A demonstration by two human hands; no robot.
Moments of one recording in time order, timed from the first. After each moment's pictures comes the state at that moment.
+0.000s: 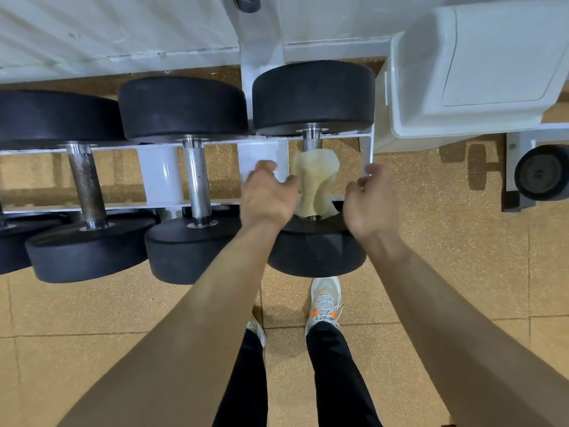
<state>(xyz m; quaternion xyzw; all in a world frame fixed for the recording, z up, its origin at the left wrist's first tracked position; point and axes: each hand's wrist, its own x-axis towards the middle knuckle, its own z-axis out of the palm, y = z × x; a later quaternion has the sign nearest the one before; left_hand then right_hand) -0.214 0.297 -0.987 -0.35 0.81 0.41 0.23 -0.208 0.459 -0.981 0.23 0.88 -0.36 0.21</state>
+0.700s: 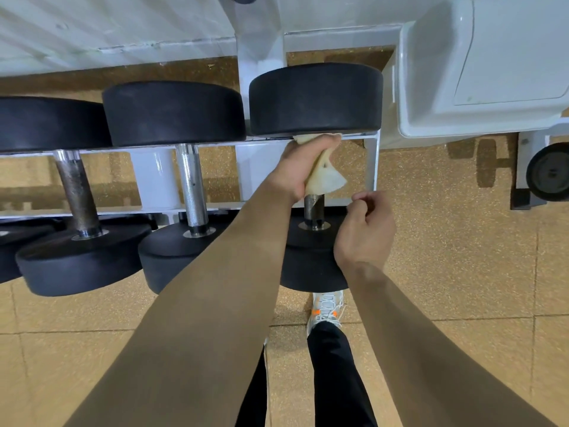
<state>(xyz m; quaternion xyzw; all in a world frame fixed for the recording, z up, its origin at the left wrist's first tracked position) -0.279 0.326 -1.031 -0.38 0.52 0.69 0.31 -0.185 0.429 -0.986 0.37 0.81 -0.45 0.08</state>
